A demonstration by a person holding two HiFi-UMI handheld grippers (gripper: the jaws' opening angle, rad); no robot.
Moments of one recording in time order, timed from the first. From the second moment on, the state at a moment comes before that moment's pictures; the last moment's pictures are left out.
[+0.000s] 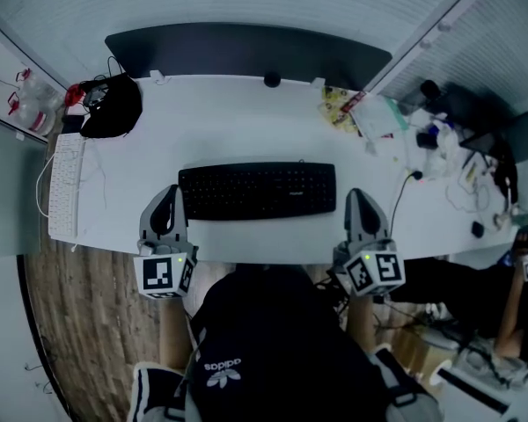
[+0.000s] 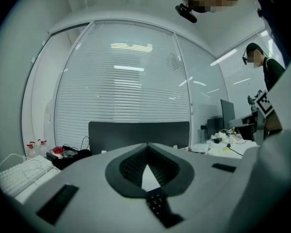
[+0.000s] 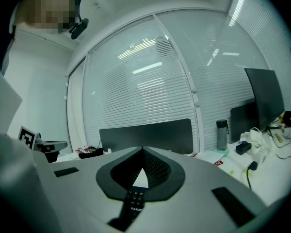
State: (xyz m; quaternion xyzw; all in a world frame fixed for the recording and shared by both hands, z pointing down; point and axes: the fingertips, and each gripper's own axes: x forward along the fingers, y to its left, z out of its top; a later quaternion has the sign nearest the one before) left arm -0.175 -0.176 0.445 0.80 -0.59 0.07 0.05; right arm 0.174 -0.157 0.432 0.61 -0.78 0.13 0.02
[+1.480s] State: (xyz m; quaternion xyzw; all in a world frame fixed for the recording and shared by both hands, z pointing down) left arm -0.204 -0.204 0.510 0.74 -0.65 0.13 0.13; right arm 0.179 -0.252 0.487 0.53 -0.83 0.16 0.11
